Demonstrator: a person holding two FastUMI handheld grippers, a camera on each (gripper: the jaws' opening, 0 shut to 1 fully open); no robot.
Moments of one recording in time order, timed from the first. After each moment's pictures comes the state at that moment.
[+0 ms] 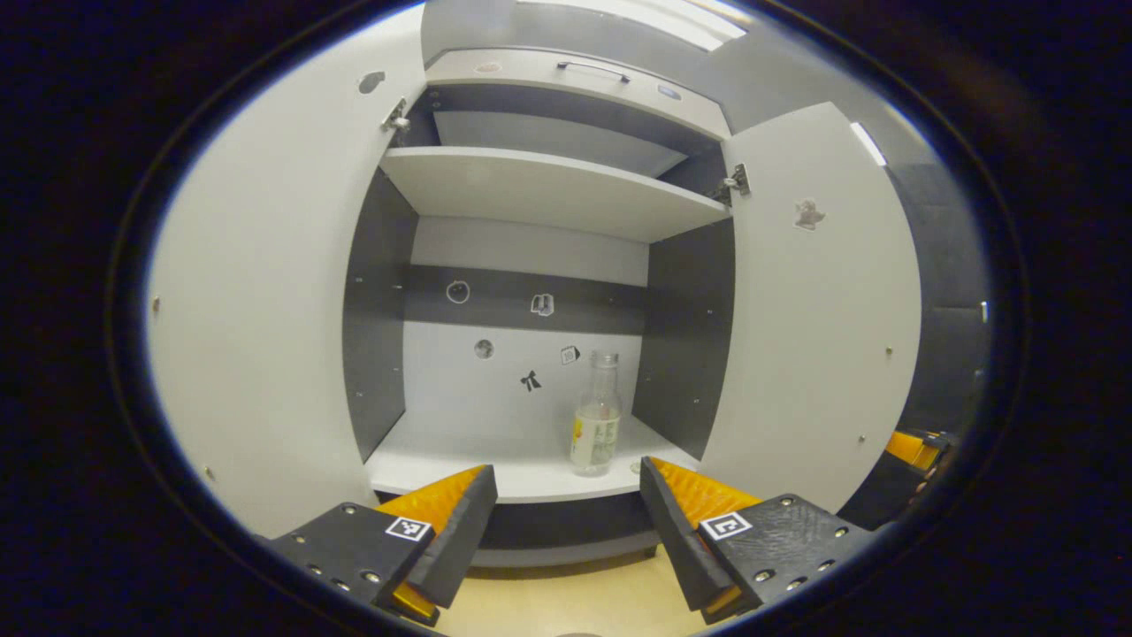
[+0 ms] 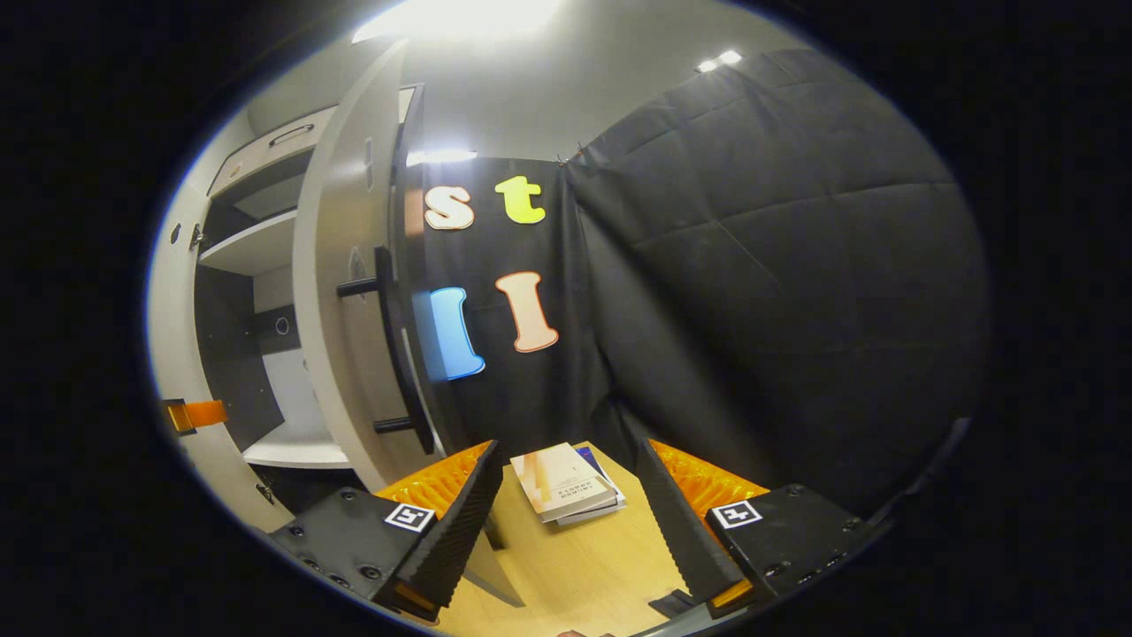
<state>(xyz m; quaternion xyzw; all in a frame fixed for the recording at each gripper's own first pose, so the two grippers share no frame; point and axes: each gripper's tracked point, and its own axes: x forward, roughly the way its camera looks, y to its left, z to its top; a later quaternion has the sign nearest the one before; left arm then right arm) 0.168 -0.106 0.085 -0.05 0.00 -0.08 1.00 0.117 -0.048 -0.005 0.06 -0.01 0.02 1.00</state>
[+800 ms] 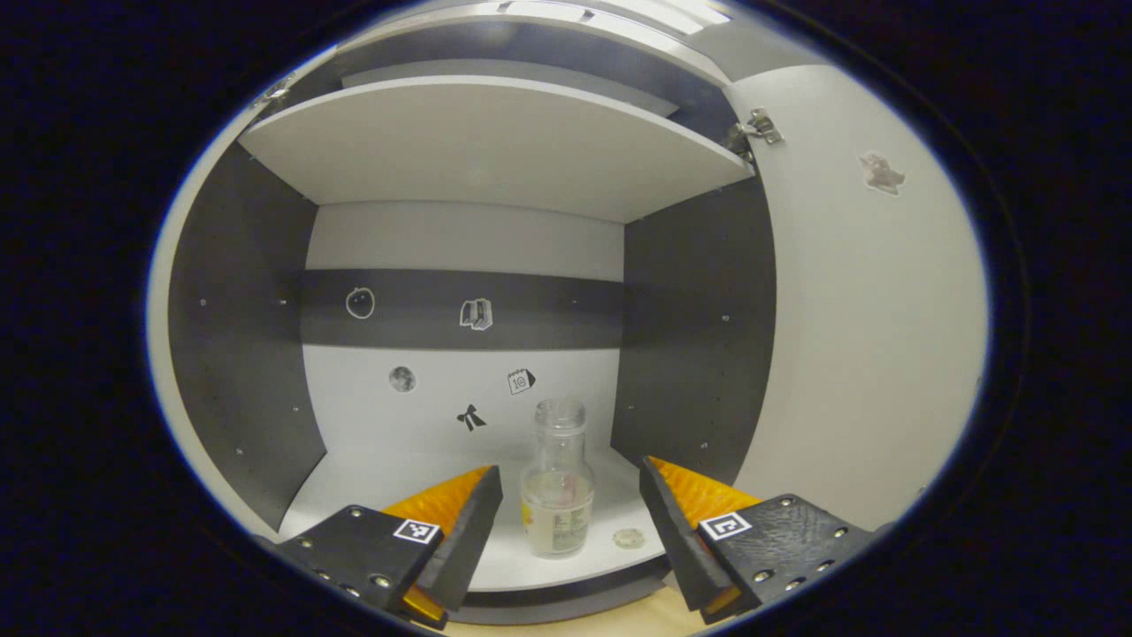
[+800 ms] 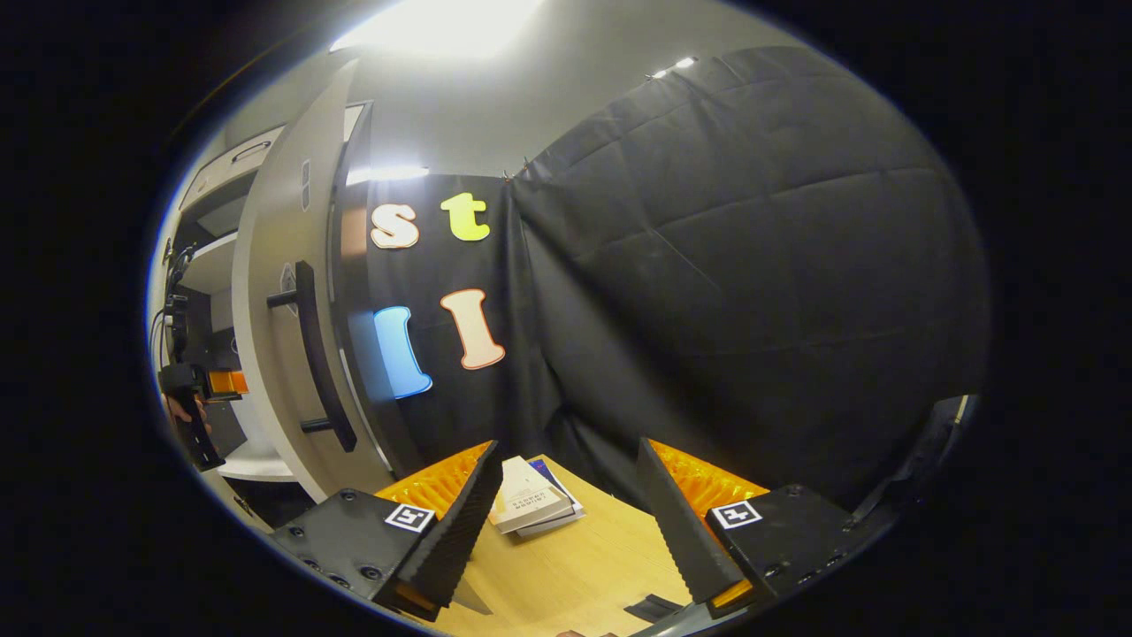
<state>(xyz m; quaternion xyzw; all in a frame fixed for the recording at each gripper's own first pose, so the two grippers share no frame) 0.321 -0.166 0.115 0.00 -0.01 -0.11 0.99 0.106 -0.097 -0.015 0.08 -0.02 -0.06 0.99</state>
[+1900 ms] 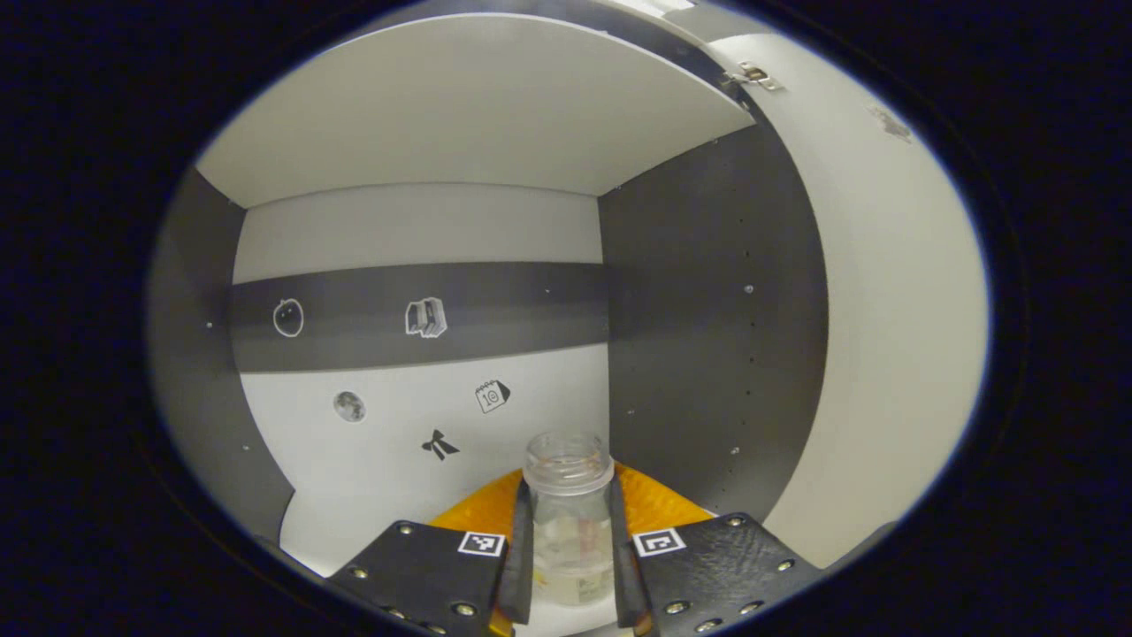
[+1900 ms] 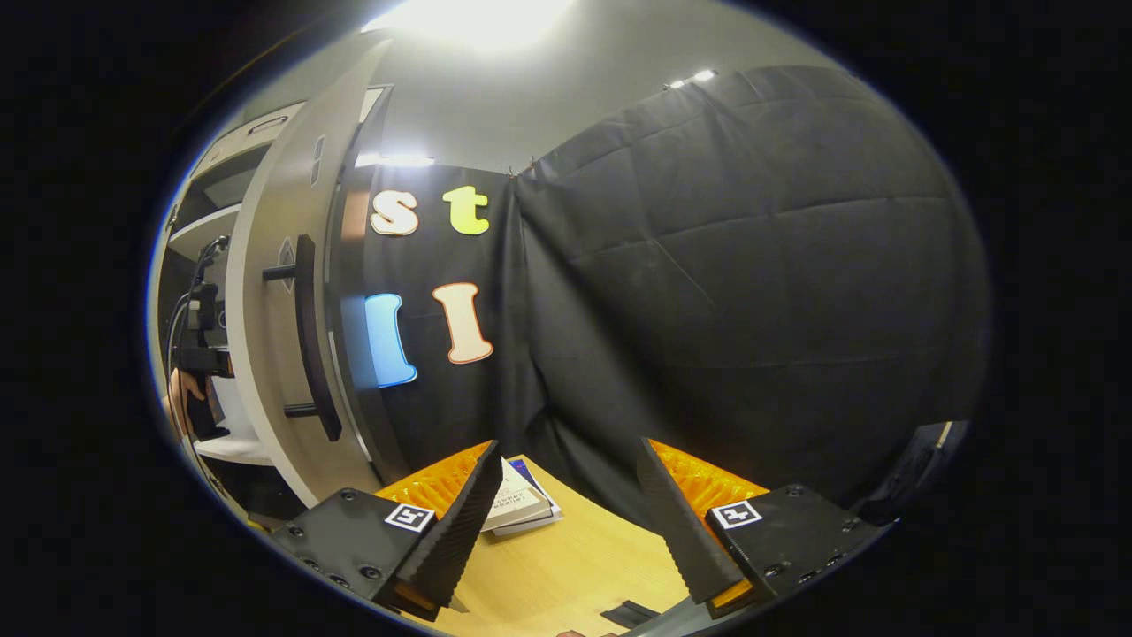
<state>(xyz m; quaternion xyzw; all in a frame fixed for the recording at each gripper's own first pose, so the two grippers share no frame) 0.388 -0.190 0.109 0.01 -0.01 -0.17 0.98 0.106 -0.099 -0.009 0.05 -0.03 -0.08 1.00</state>
